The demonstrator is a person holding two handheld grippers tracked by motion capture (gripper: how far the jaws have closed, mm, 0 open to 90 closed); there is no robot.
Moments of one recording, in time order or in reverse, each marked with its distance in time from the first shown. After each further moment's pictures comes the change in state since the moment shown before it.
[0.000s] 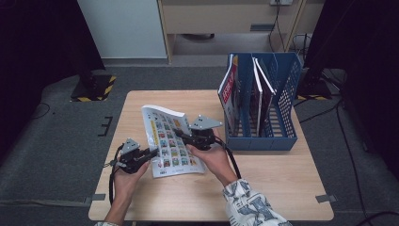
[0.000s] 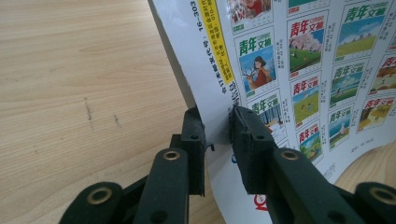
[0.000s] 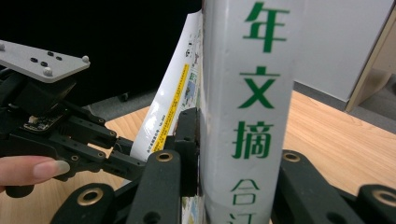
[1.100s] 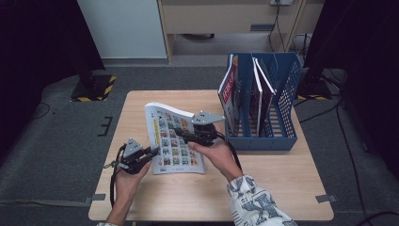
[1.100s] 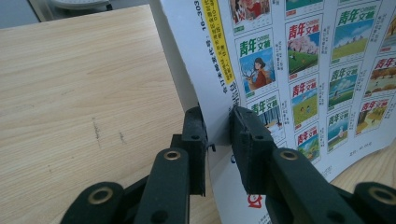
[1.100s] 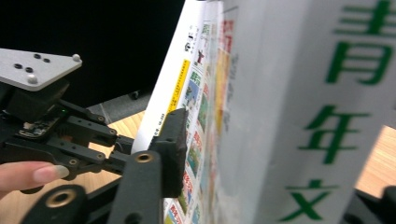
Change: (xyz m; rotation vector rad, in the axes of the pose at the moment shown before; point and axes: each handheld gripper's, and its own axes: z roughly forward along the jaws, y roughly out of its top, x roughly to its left) left arm -0.011 0.005 -0.004 -0.028 0.037 0.078; right arm -0.011 0.008 -0.002 0.019 0.047 0.022
